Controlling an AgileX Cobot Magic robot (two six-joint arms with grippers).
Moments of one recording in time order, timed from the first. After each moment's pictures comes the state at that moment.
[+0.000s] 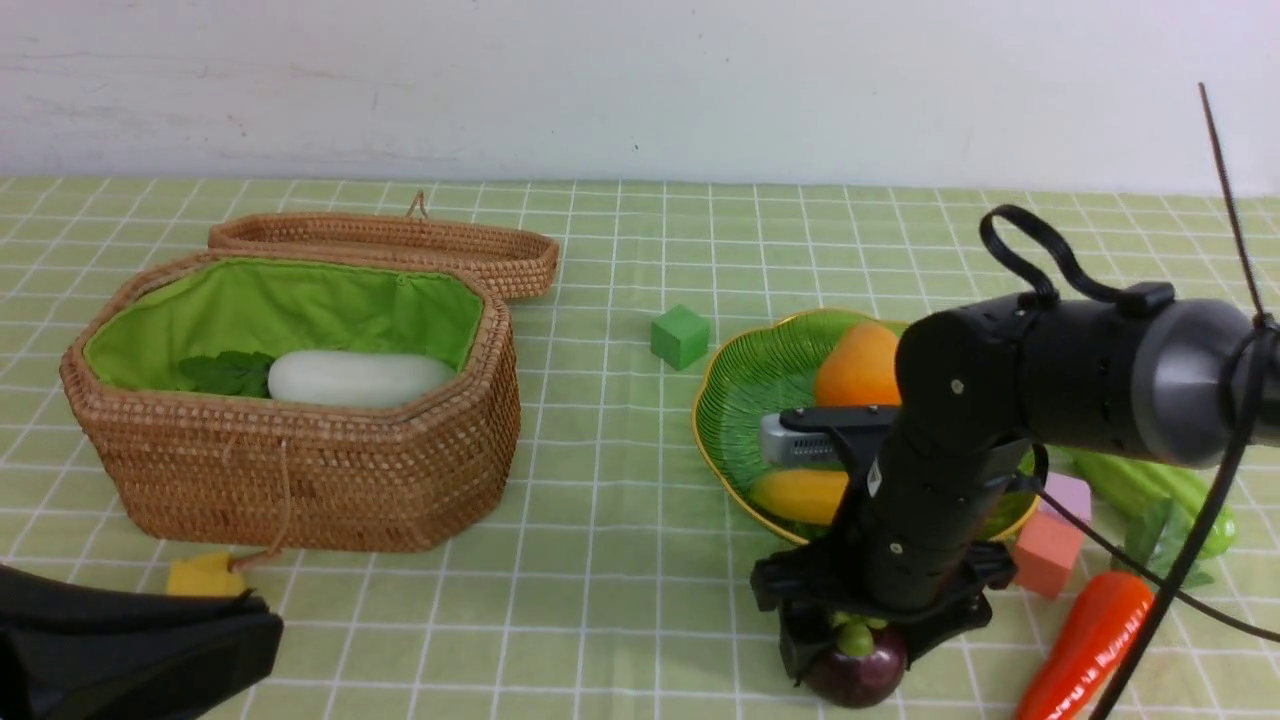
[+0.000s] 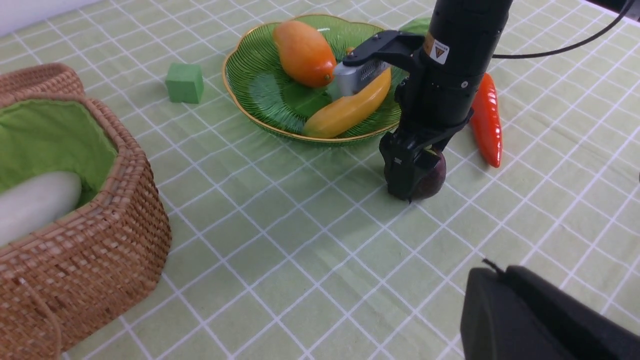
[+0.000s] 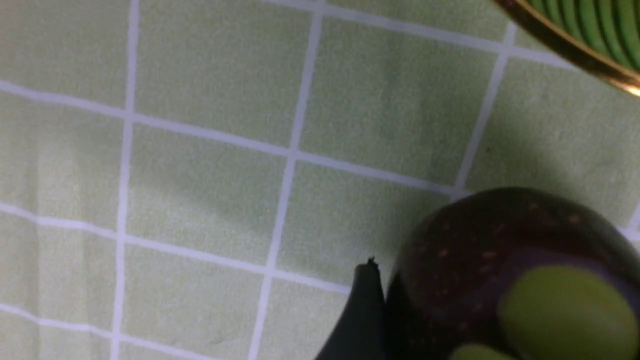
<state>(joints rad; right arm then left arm) 0.51 1.88 -1.21 0.18 0.86 0.29 -0.71 0.54 -0.71 -0.13 0.66 0.08</state>
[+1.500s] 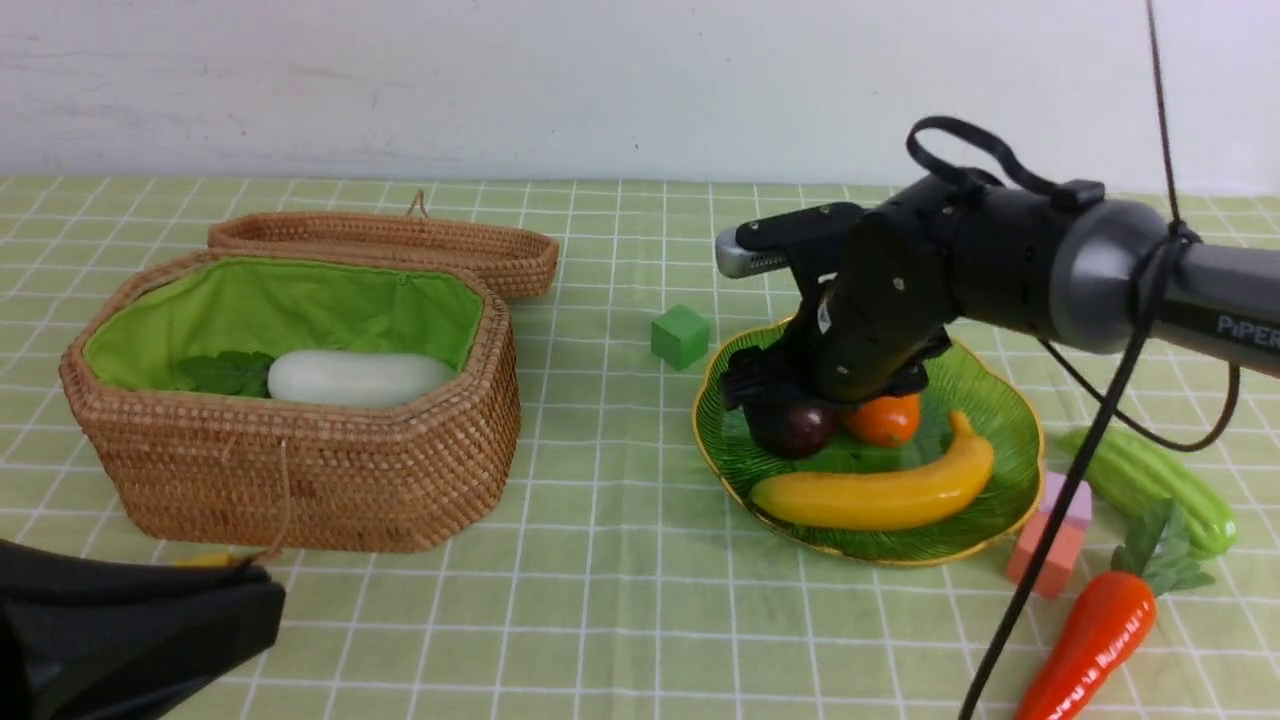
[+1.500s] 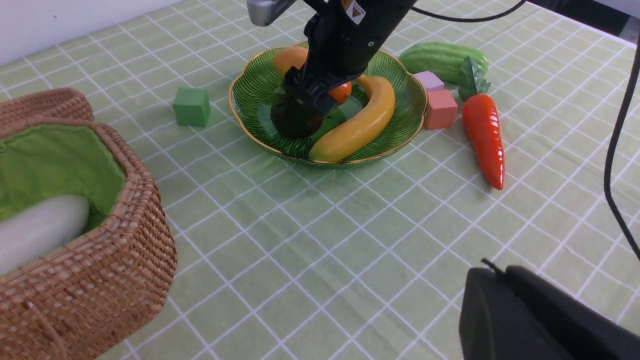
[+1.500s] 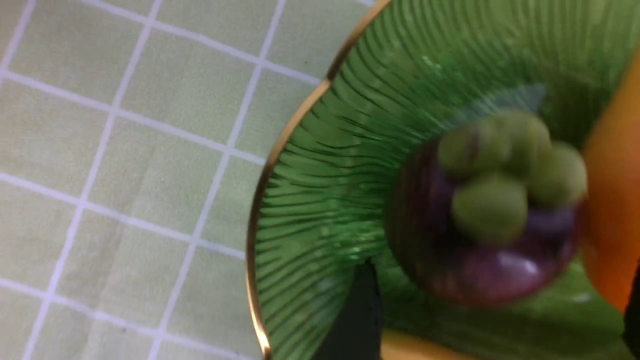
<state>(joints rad) 0.48 1.98 -1.58 -0.16 0.74 0.35 -0.71 0.54 -0.71 -0.13 0.62 0.08</state>
